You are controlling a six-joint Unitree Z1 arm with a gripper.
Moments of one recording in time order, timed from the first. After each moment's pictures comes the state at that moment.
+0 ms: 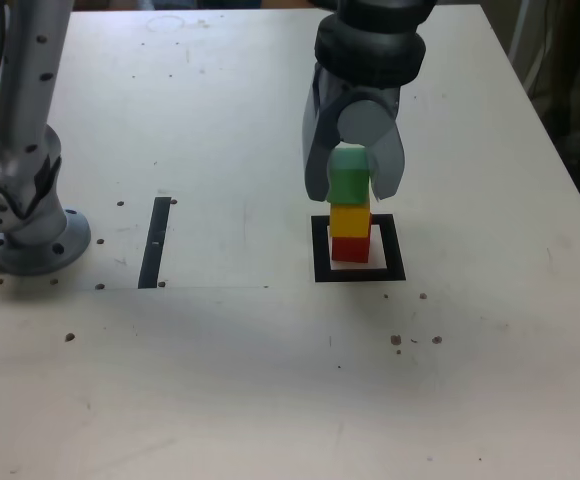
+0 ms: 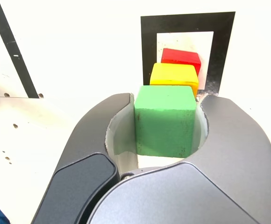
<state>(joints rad) -0.08 2.03 -1.78 1.49 0.01 -0.11</state>
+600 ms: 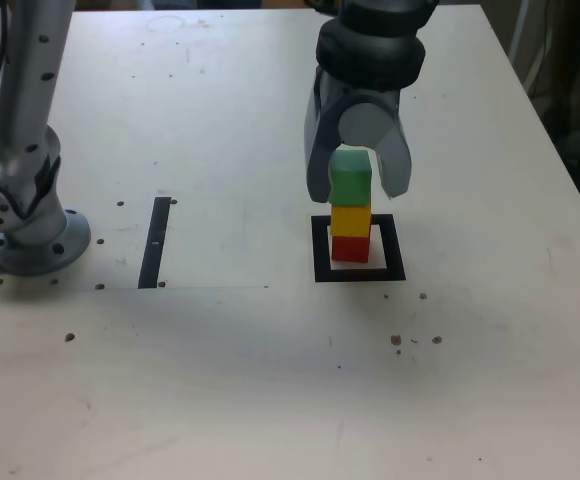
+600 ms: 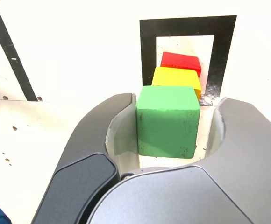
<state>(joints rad) -0.07 2.03 -1.77 1.47 0.01 -0.09</state>
